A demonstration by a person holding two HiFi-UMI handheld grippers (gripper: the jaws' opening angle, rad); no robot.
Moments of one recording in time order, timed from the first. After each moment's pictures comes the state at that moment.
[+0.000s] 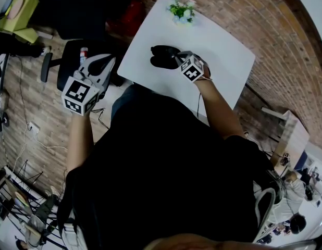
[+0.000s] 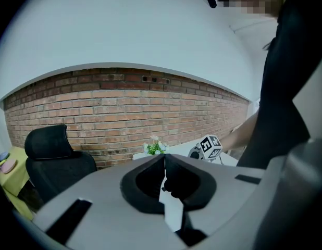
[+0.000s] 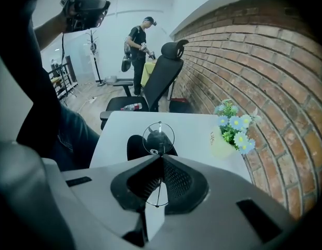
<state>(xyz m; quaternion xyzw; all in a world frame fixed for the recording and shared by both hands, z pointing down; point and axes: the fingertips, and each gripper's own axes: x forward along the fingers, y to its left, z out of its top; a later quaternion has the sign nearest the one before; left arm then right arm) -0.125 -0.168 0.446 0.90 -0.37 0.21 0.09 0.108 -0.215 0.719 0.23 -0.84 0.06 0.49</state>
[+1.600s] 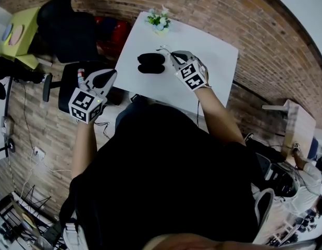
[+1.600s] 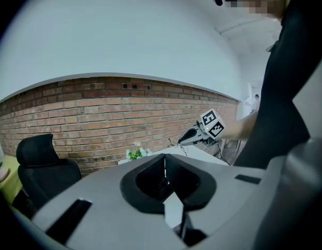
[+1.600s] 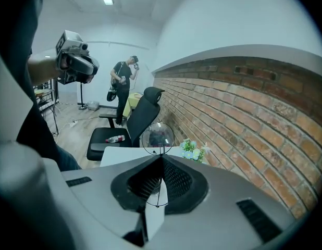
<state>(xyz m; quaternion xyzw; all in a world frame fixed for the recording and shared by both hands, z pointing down) -0.053 -0.091 0.427 0.92 -0.33 0.20 0.06 0.151 -0.172 0.542 0.36 -0.87 -0.01 0.34</state>
